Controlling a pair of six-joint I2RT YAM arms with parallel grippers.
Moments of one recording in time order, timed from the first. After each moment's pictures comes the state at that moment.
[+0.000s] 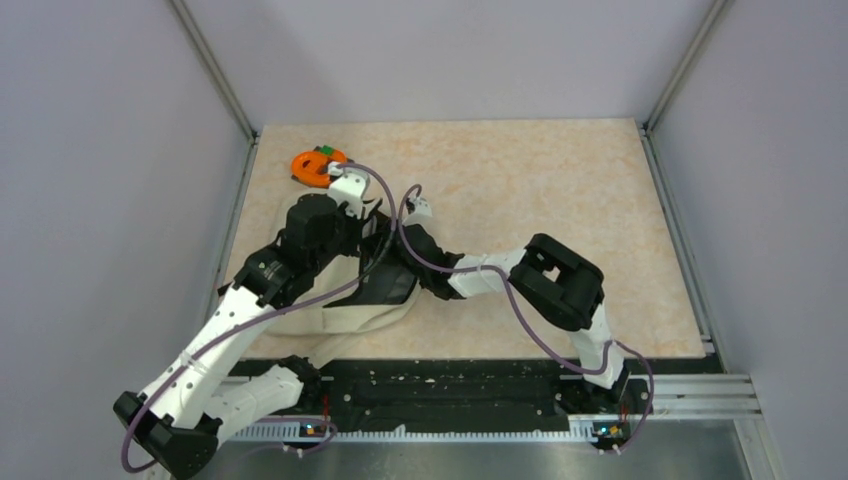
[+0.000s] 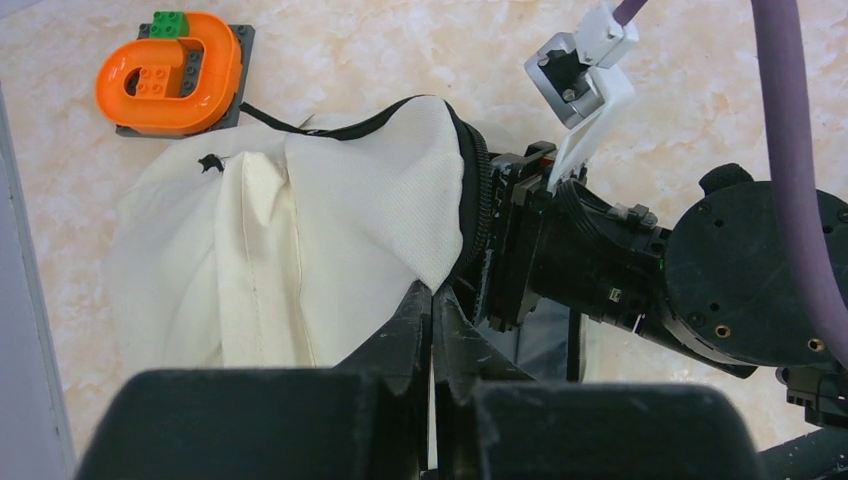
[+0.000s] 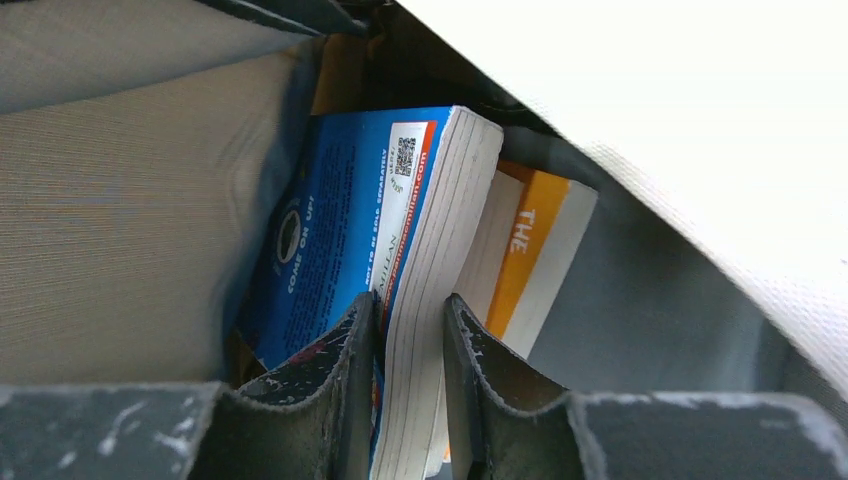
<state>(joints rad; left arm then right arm) -0.57 0.93 1.04 -0.57 -0.20 -0.02 1.02 2.08 1.21 0.60 0.28 0.96</state>
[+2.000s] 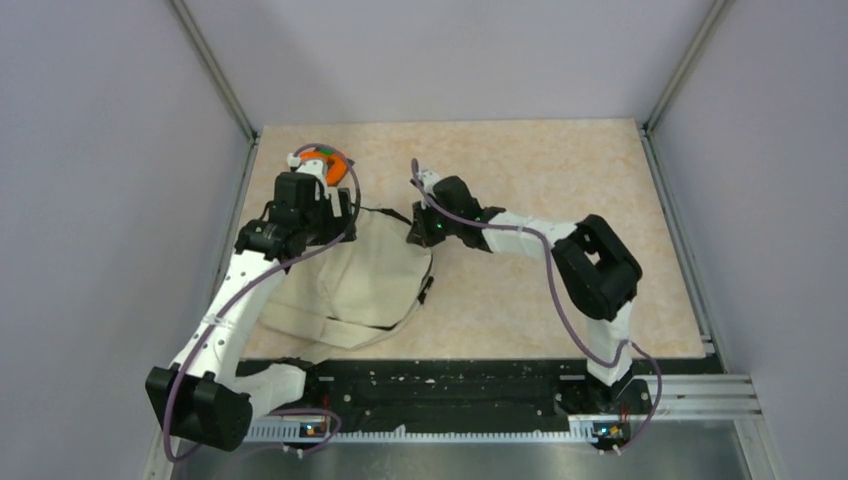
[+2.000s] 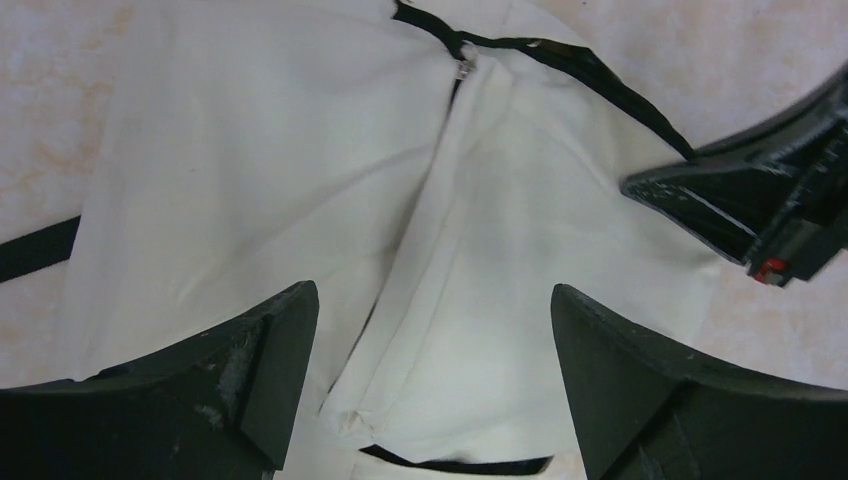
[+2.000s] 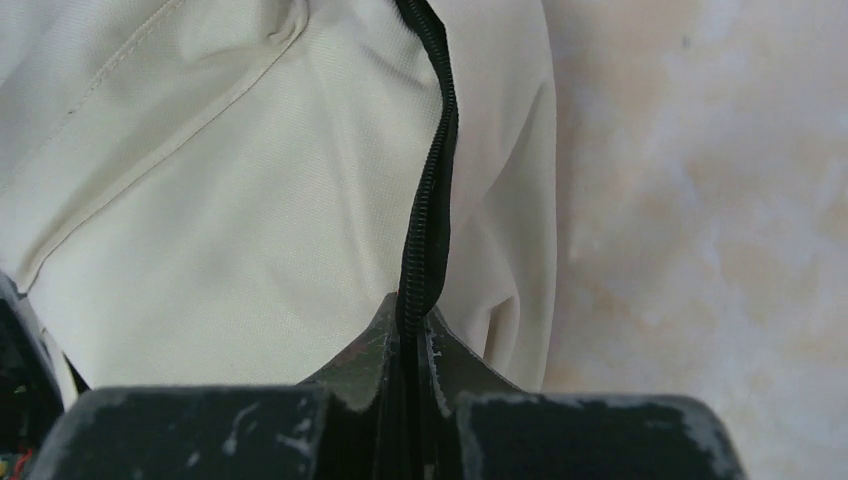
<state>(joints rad) -0.23 1.11 1.09 -0.71 -0.08 -0.28 0.74 2.01 1.39 0.02 -0.26 0.28</state>
